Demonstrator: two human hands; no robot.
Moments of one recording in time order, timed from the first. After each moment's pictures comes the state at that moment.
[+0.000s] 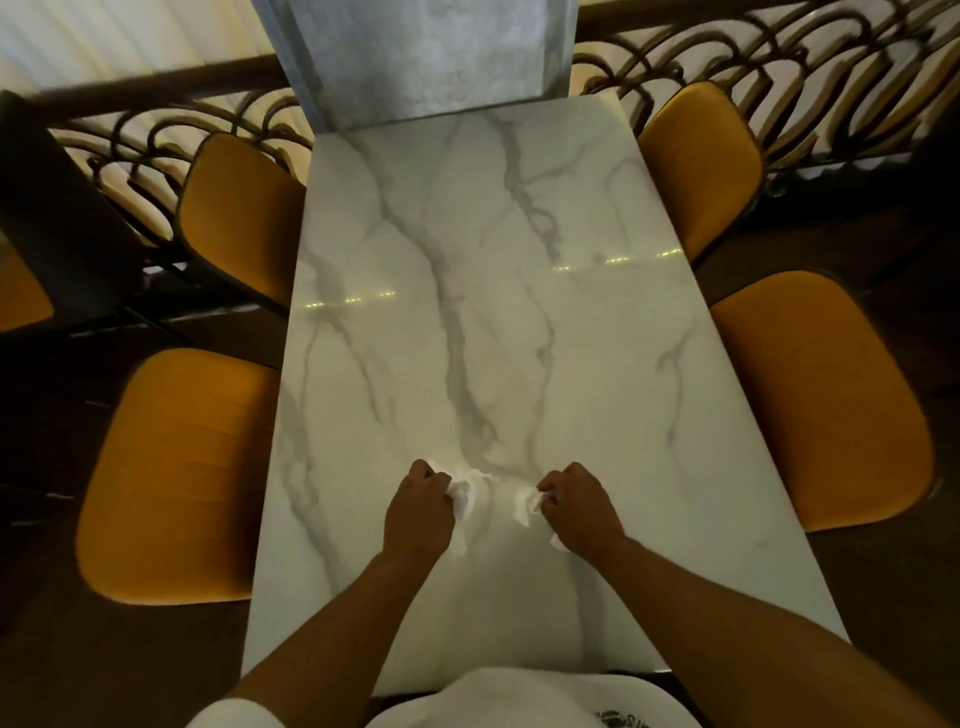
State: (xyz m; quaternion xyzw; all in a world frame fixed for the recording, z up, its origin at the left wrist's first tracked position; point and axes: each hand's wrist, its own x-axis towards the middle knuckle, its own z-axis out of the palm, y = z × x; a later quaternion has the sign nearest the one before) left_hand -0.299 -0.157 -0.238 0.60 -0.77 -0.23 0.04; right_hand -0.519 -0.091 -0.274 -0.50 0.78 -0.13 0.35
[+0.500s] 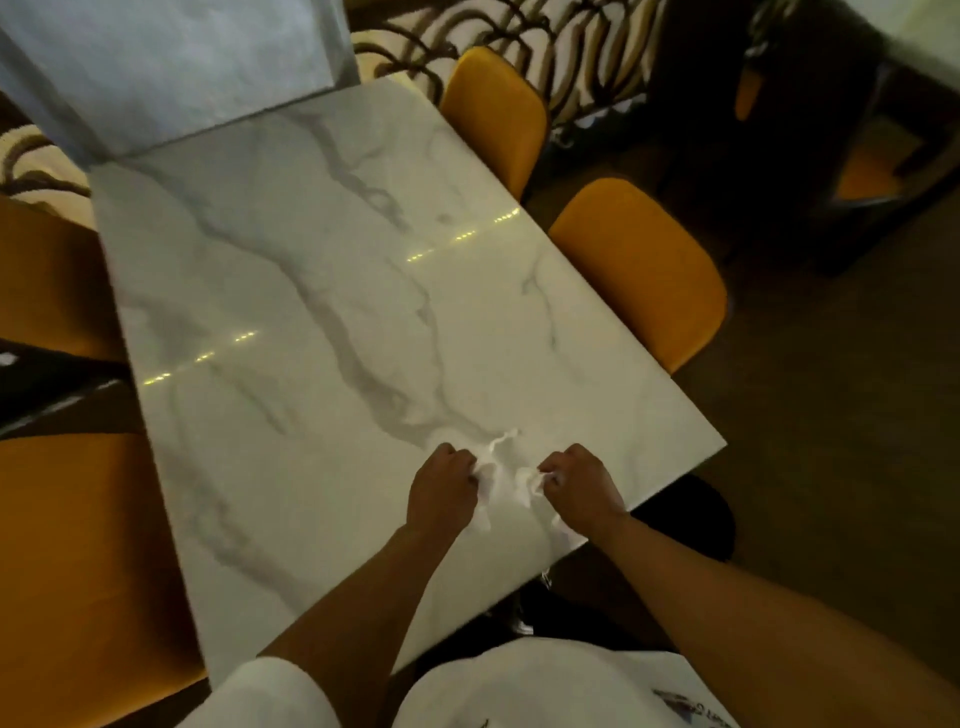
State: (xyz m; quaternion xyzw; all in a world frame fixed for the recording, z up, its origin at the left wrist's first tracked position) left_hand -0.347 -0.106 -0.257 0.36 -0.89 -0.27 -0.02; right_hand -0.499 0.043 -0.244 -0.37 0.88 -0.14 0.28
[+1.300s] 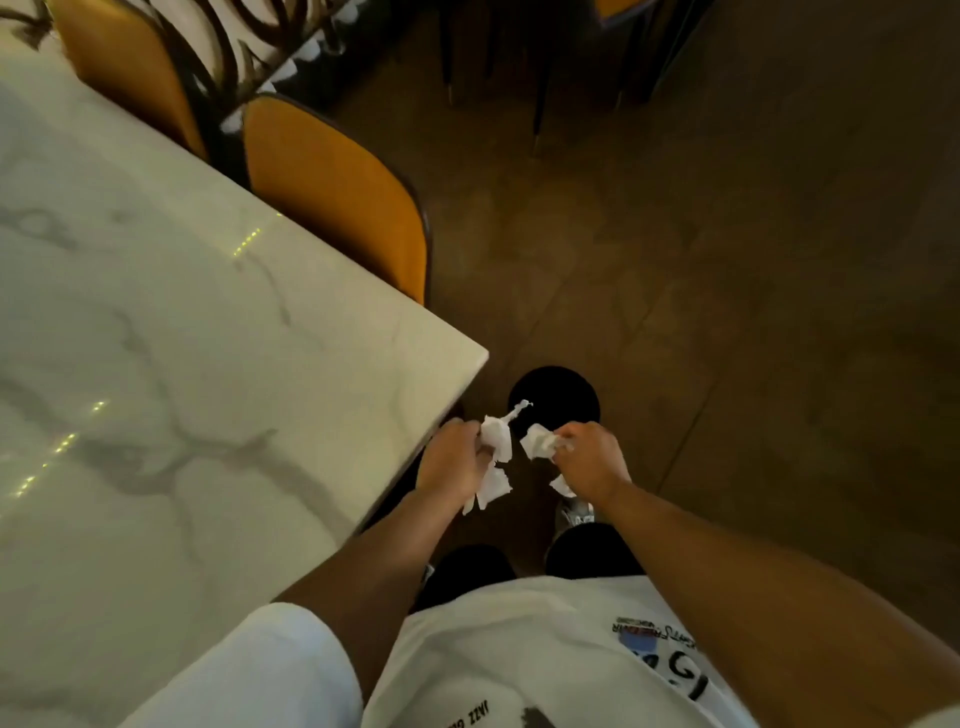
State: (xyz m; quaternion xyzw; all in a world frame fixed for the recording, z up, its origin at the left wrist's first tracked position) left_hand -0.557 0.146 -0.278 0.22 -0.91 -0.30 -0.18; right_hand -0.628 0.336 -0.294 -0.05 0.91 -0.25 0.33
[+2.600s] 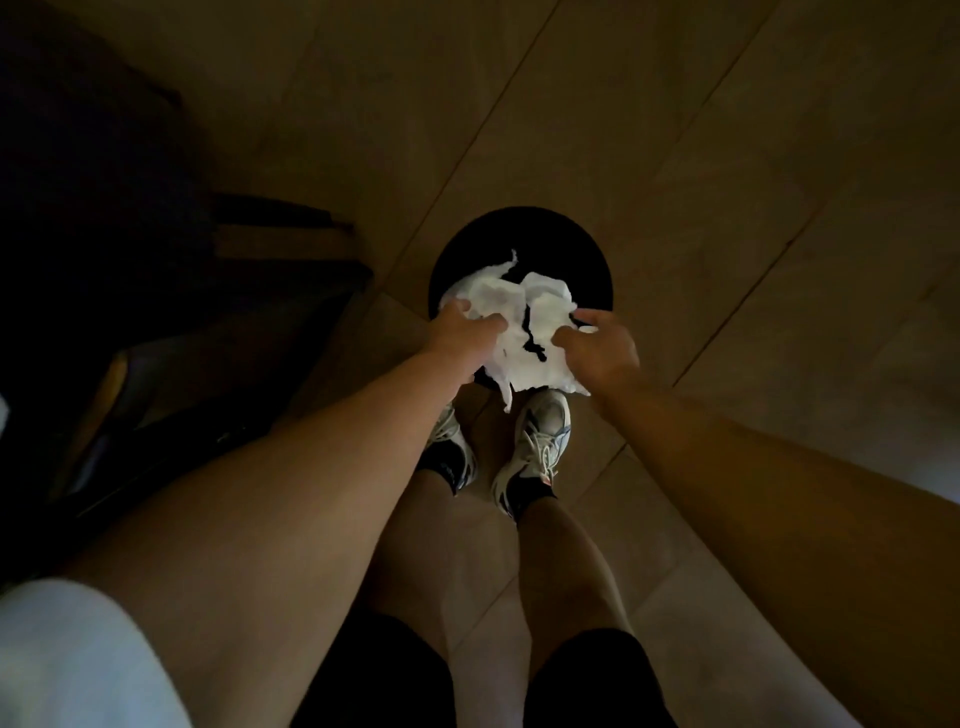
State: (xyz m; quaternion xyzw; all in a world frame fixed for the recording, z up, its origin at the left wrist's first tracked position) left_hand -0.733 0.234 -0.674 0.51 -0.56 -0.55 -0.36; right_hand -0.767 0.394 -0.682 0.28 0.79 -0.35 0.42
